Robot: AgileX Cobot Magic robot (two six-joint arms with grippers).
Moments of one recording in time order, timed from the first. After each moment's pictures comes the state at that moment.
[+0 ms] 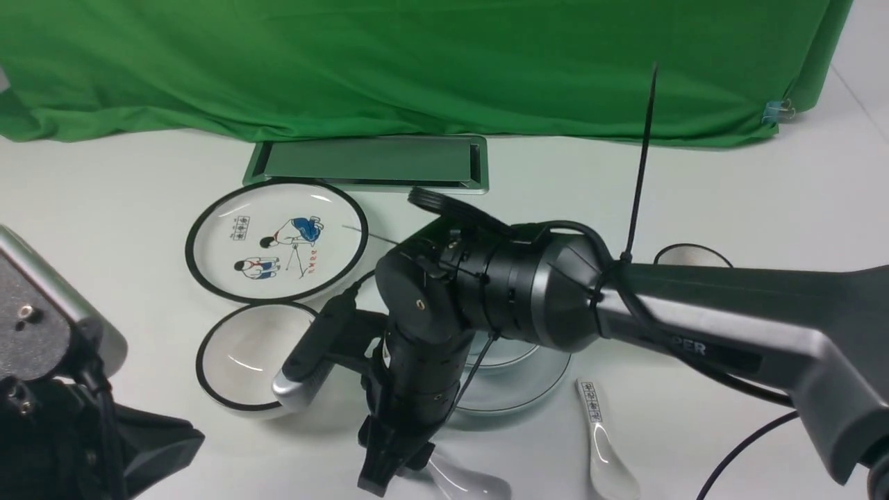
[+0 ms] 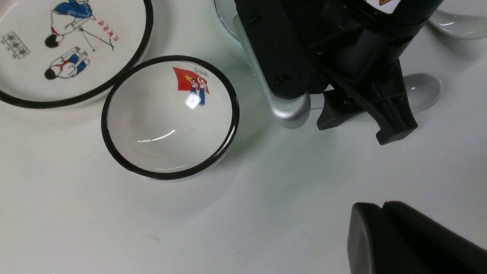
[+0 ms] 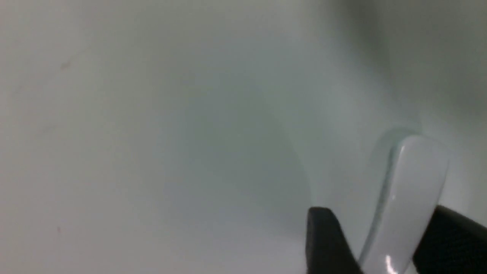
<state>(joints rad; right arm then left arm) 0.91 2.14 -1.62 0.18 0.87 -0.39 -0.52 0.69 -0.68 -0.10 0.82 0.20</state>
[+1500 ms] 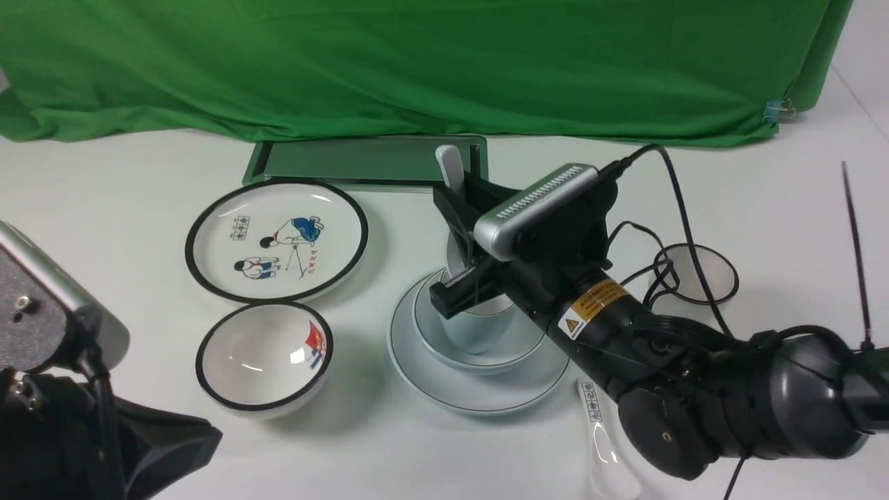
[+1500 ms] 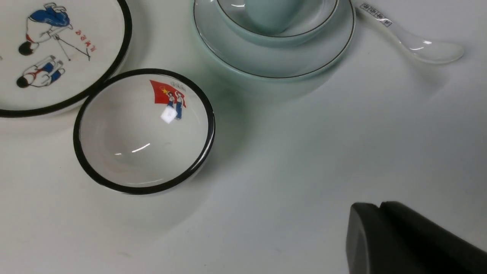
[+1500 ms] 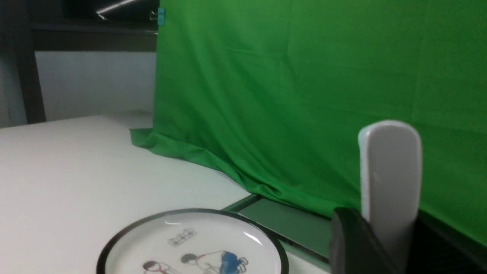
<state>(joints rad) 0.72 1.87 -0.83 0.15 -1.14 -0.16 -0.52 0.69 -0.68 -0.17 0.79 0.20</state>
